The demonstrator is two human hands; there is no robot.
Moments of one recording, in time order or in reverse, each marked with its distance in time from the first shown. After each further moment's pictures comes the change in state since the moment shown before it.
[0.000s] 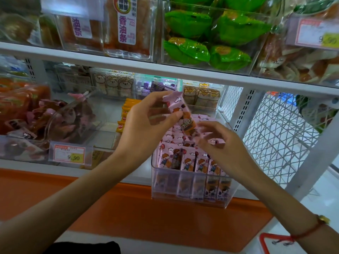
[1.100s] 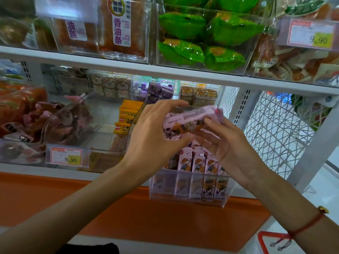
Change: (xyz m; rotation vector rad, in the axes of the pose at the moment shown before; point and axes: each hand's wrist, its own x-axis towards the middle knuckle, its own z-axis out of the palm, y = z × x) left_hand -0.013 0.006 0.015 0.426 -0.076 0.145; right_hand 0.001 -0.022 -0.009 0.986 -0.041 0.232
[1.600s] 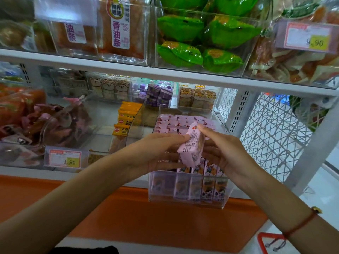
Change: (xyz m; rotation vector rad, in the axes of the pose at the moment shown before) left_hand 0.010 -0.009 0.000 -0.837 -0.575 -0.838; right_hand 0.003 0.010 -0.008 -0.296 0.175 0.177
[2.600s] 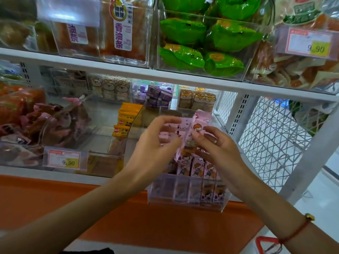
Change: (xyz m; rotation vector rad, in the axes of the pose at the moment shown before) left_hand 0.001 -0.020 0.005 0.402 0.408 0.621; right_hand -0.001 0.006 0.011 -0.144 0.014 -0.173
